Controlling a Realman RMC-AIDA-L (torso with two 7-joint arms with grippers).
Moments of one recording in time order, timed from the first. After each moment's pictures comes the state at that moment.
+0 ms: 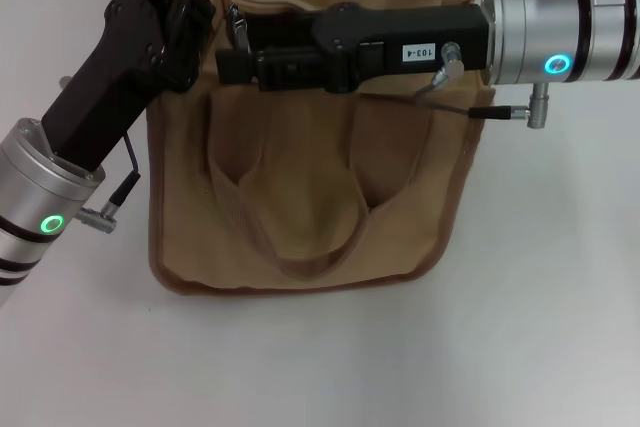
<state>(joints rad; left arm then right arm) -0.56 -2.08 0.05 -0.04 1.85 1.88 -0.80 0.77 2.08 -1.25 -0.71 -1.46 -1.46 1.80</state>
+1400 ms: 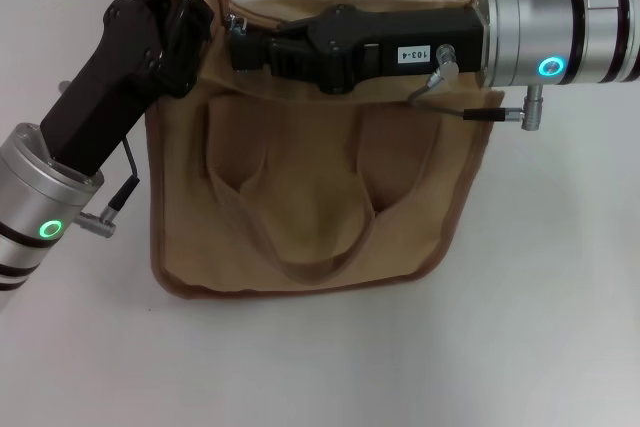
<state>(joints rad) -0.55 -2.08 0.05 -0.05 1.85 1.89 -0.80 0.78 2.09 -1.25 -0.68 -1.45 -1.46 1.78</state>
